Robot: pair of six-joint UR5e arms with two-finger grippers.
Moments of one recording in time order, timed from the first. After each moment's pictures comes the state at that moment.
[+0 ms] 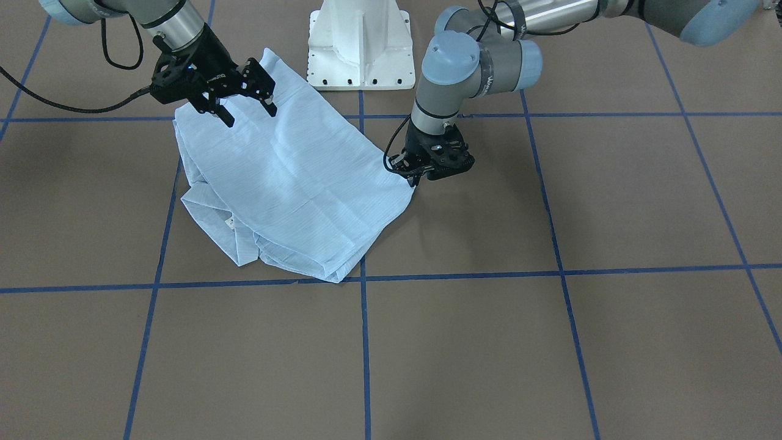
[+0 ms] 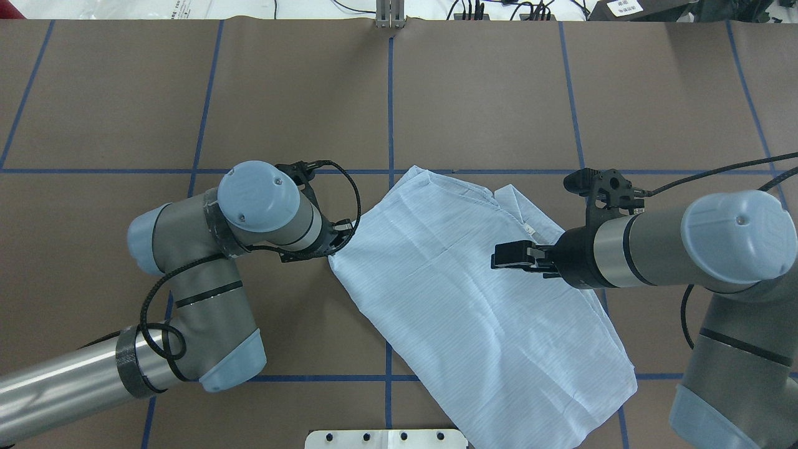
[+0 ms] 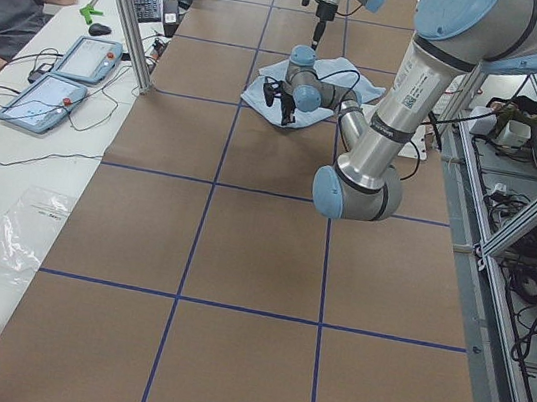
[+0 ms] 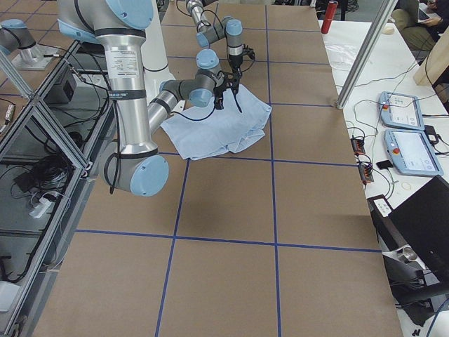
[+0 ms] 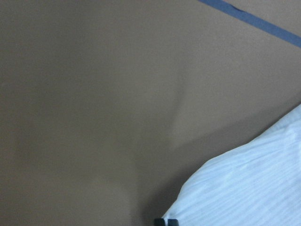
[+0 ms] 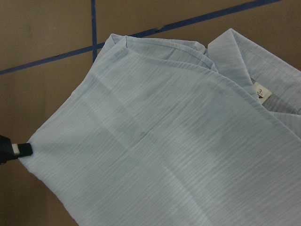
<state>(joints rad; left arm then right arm) -0.51 -2.17 -1.68 -1.75 -1.84 -1.60 0.52 -1.43 2.15 -1.16 1.87 1.42</state>
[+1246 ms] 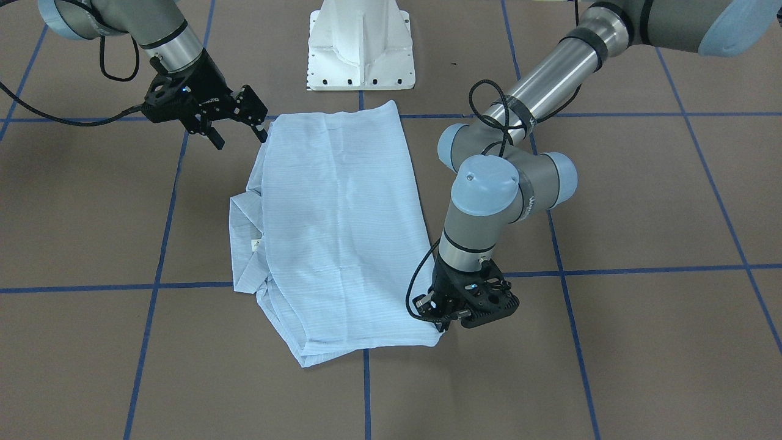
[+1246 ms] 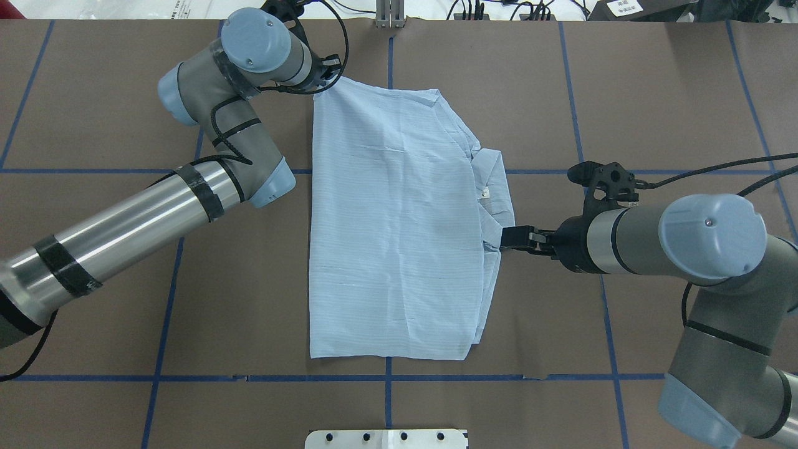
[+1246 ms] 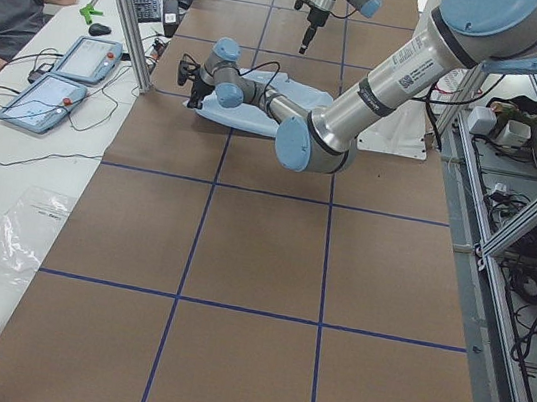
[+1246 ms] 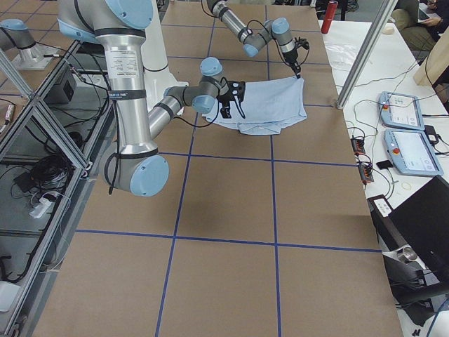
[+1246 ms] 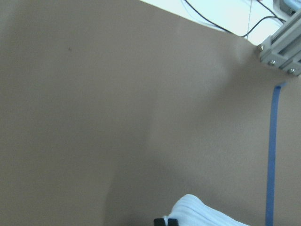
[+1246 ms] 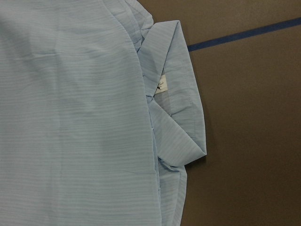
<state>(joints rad) -0.79 -2.50 -0.97 -2.28 -1.68 -1.37 0.53 -1.43 2.08 -1.15 1.76 1.43</state>
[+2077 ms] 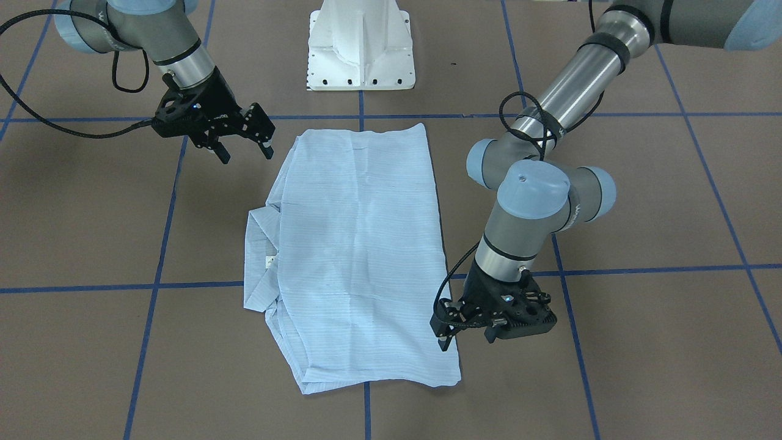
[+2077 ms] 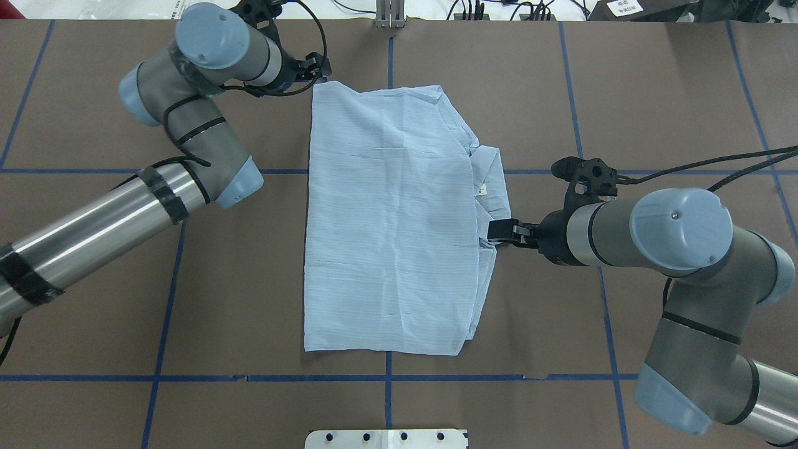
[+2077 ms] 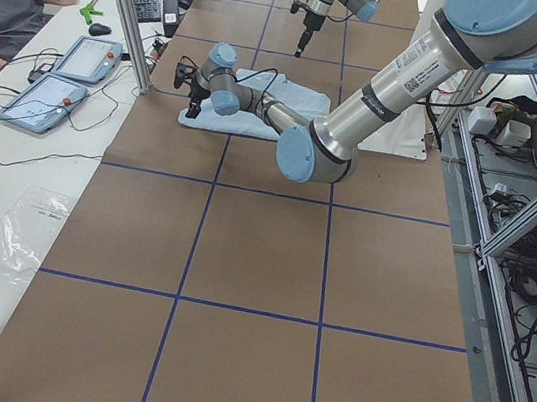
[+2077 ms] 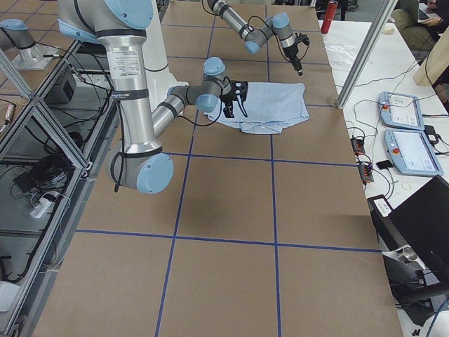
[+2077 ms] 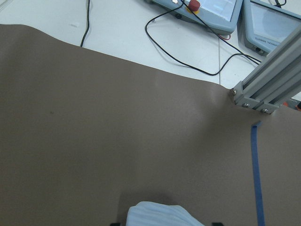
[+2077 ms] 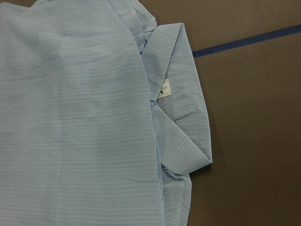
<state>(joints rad) -0.82 -2.35 -1.17 -2.24 -1.82 -1.30 0.53 -1.37 2.02 -1.16 1.75 1.44</state>
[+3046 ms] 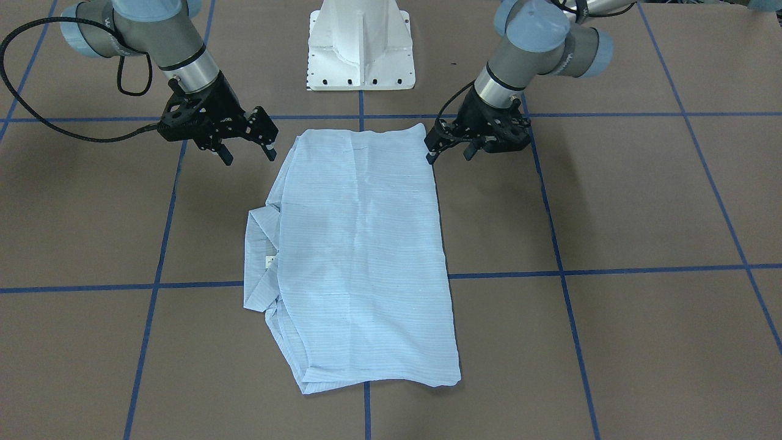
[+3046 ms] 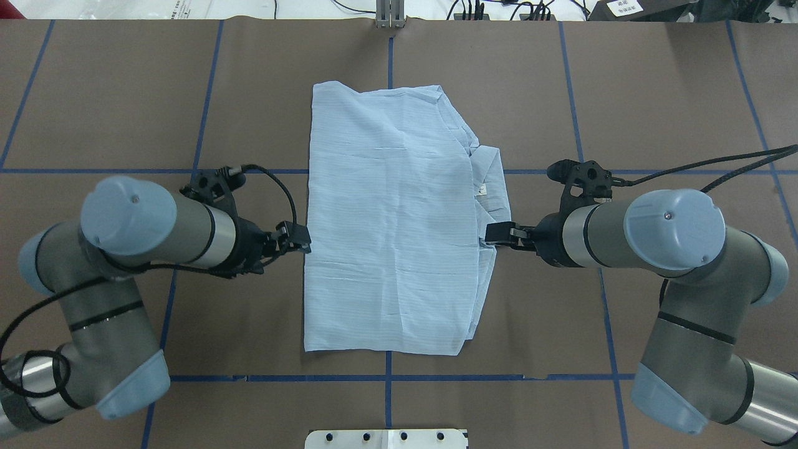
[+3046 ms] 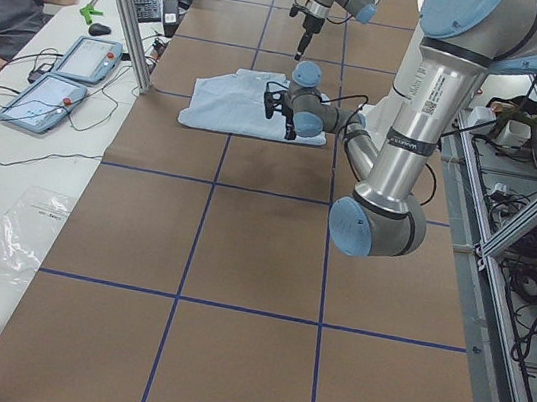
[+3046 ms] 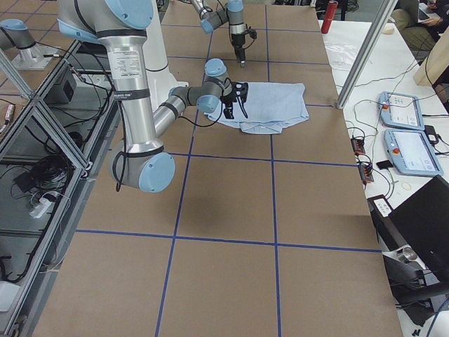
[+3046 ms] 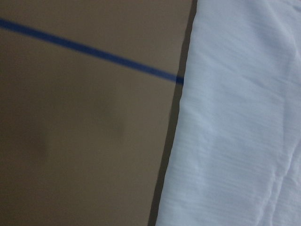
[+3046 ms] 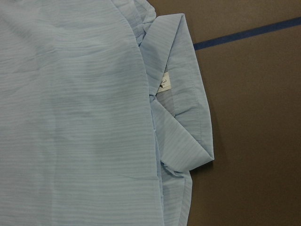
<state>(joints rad) -0.45 -1.89 -1.89 -2.03 -1.86 -1.69 0.52 -1.37 2.01 -1.16 1.76 1.43</state>
